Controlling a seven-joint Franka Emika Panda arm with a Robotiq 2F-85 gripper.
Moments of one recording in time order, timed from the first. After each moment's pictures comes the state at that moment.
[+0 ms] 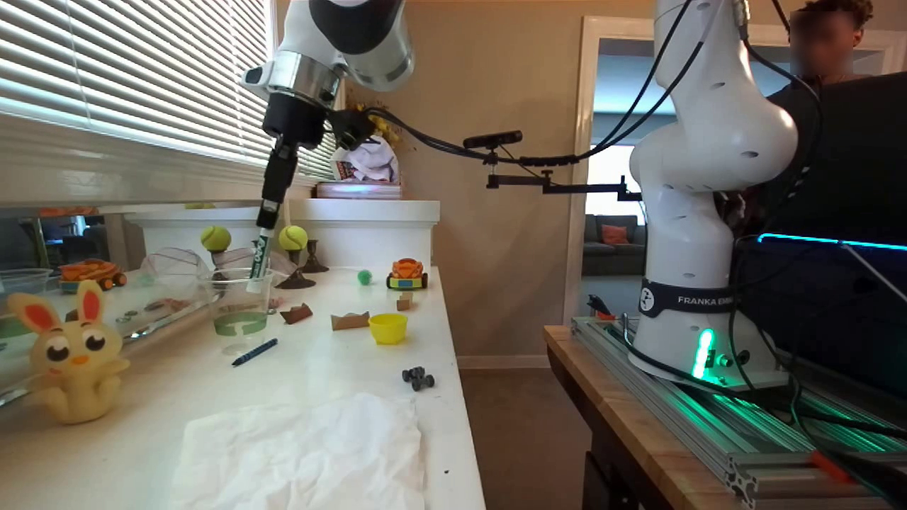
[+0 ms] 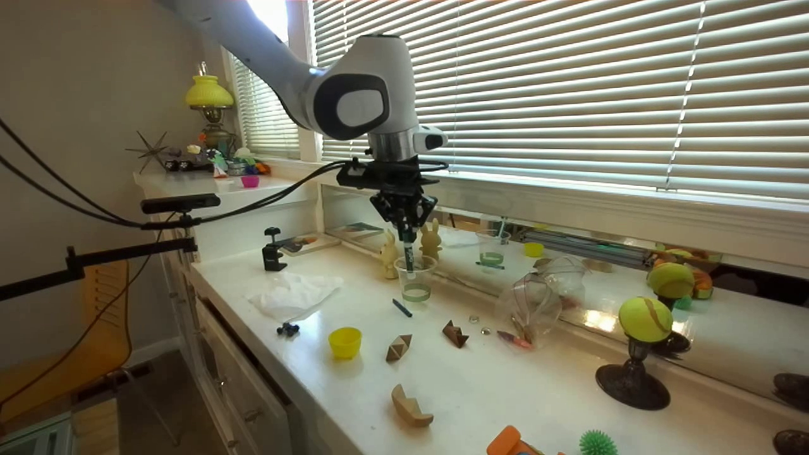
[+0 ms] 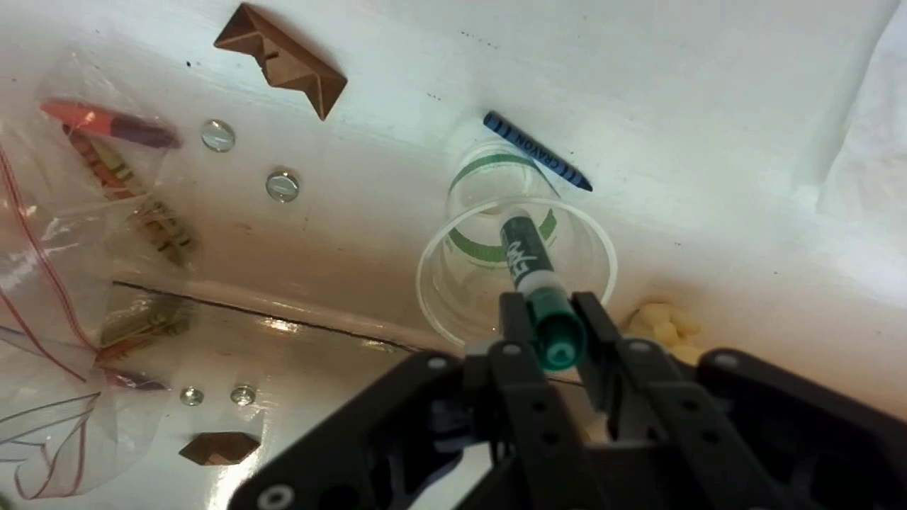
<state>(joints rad) 0.03 0.10 -0.02 -2.11 0.20 2.49 -0.51</state>
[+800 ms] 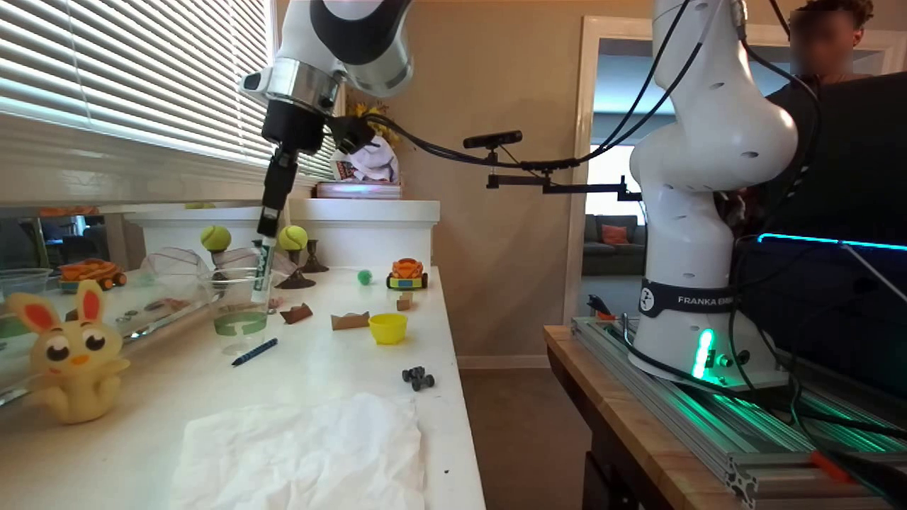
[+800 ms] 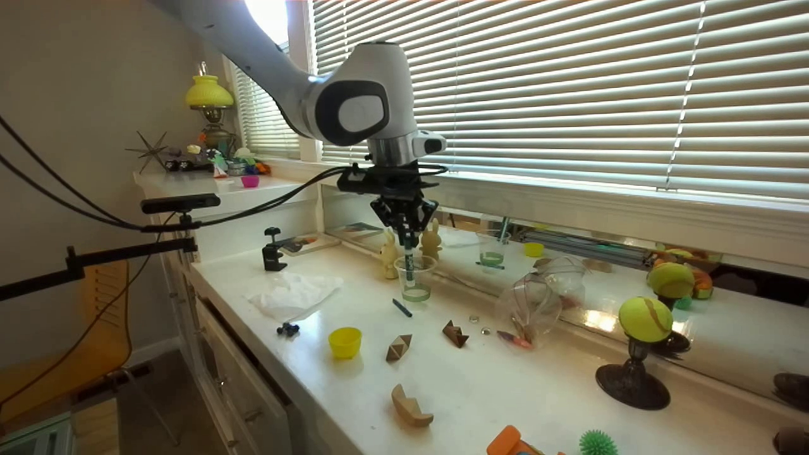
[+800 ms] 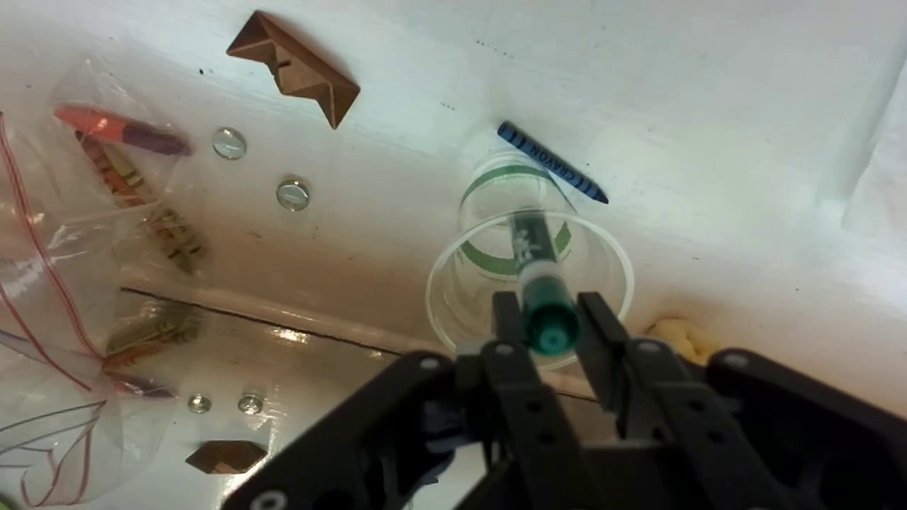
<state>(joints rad) 0.03 0.11 -0.01 -2.12 0.15 2.52 -0.48</state>
